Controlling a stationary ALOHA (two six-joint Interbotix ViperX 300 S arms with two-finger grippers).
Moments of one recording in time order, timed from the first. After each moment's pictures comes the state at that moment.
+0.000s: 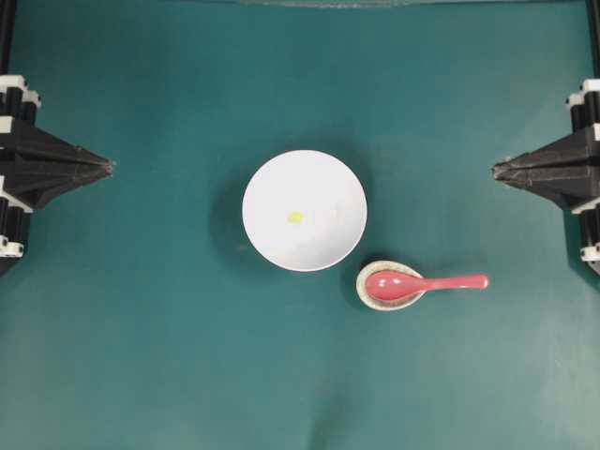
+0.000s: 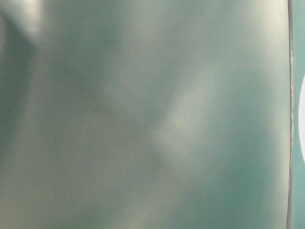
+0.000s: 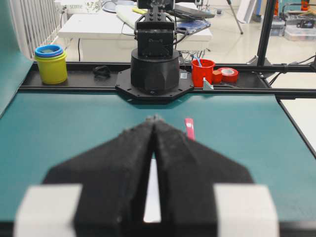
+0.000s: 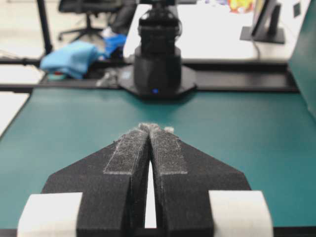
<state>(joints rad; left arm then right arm) 0.00 -0.97 1.18 0.00 -0.29 0.00 0.00 -0.96 1.17 0.00 -0.29 0.00</state>
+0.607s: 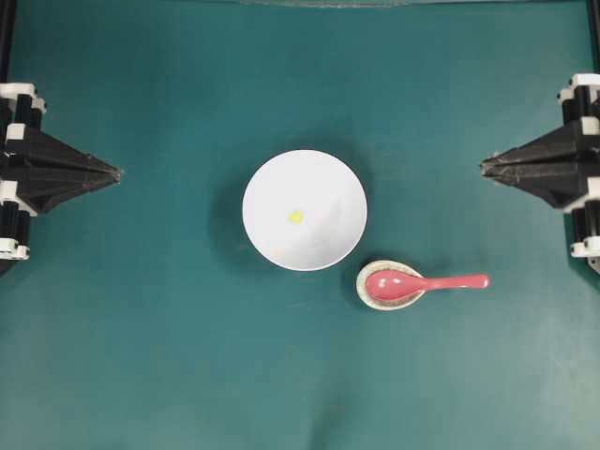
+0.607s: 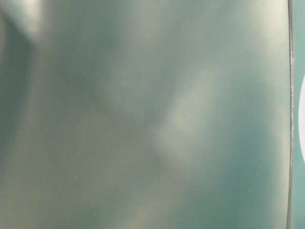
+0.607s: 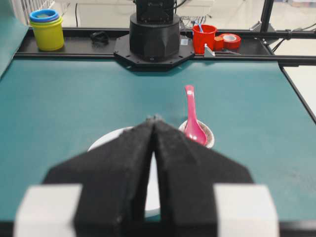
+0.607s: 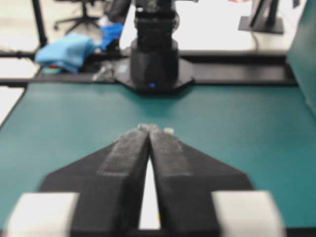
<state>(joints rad) 0.00 -0.96 1.18 0.01 -0.20 -0.01 -0.01 -0.91 1.12 0.00 -0.25 0.00</state>
